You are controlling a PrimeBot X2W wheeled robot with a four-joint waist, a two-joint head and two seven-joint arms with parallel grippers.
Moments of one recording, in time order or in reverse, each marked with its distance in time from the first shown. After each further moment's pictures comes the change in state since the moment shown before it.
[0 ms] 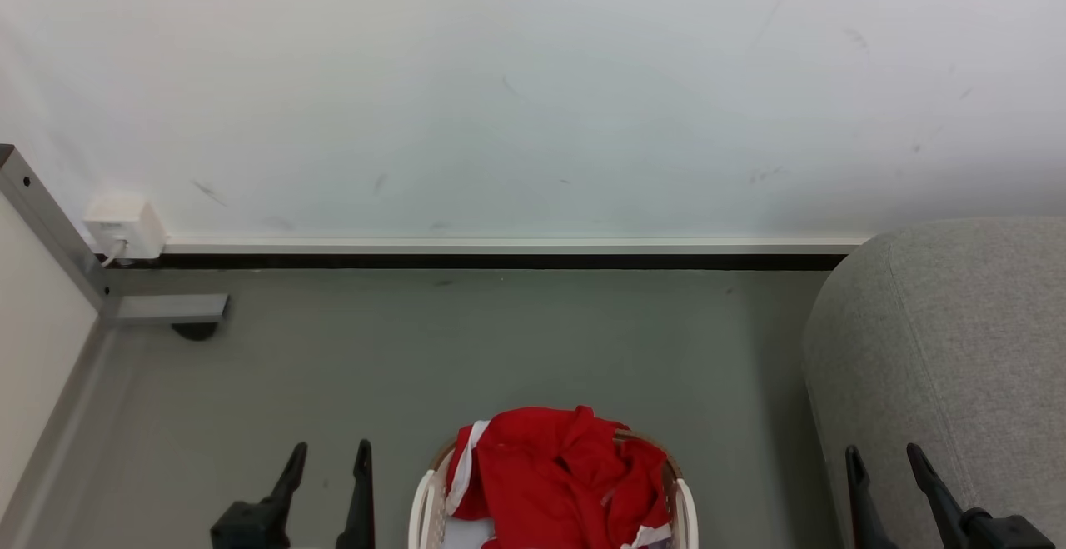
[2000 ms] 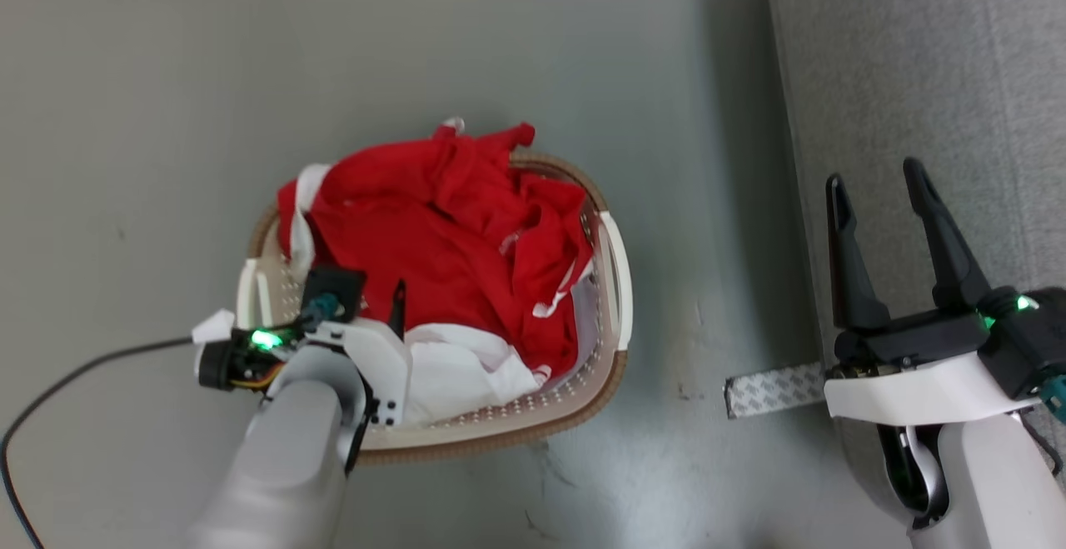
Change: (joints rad) left arm -0.726 0.003 -0.124 0.804 0.181 -0.016 0.027; right arm -0.366 -0.004 0.095 -0.197 -0.027 0.000 -0.026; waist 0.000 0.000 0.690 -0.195
